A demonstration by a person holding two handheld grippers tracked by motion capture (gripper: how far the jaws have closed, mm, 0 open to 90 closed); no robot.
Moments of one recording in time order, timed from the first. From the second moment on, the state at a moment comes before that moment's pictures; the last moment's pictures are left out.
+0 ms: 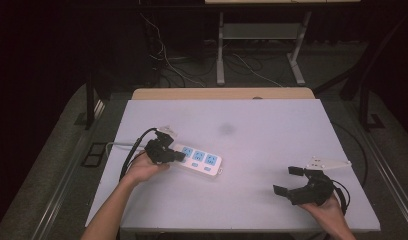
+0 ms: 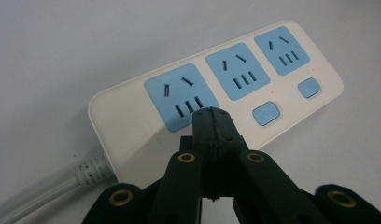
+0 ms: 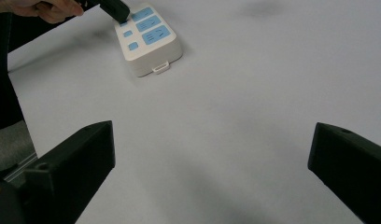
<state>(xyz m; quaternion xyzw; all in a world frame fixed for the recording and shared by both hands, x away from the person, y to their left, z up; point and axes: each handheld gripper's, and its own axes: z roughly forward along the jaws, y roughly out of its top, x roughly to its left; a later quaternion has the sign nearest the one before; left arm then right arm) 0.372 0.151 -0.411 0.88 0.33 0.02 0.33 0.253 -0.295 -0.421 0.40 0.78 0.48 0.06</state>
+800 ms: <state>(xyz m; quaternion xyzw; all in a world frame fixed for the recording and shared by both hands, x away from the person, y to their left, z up) 0.366 0.133 -0.386 0.90 0.29 0.04 0.33 0.253 -0.298 -0.421 0.40 0.78 0.48 0.06</state>
